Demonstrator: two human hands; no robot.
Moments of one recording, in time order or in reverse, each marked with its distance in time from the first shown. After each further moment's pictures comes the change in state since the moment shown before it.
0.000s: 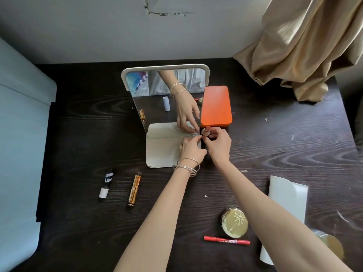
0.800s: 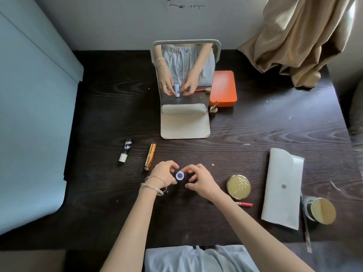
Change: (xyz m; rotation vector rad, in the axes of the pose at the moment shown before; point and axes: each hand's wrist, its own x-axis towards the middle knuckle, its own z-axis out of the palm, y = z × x) left_hand -0.123 -0.140 -0.026 0.184 -0.130 -0.025; right_hand -0.189 0.033 0.002 -0.183 -0.716 -0.114
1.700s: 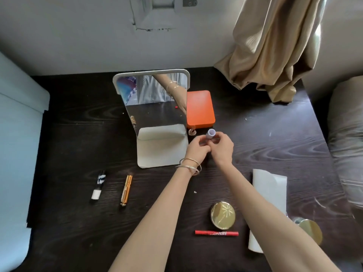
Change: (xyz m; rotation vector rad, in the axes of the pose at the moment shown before) left_hand 0.091 0.179 0.007 -0.761 0.040 0.208; right_hand 0.088 0.008 -0.153 0.224 0.759 0.191
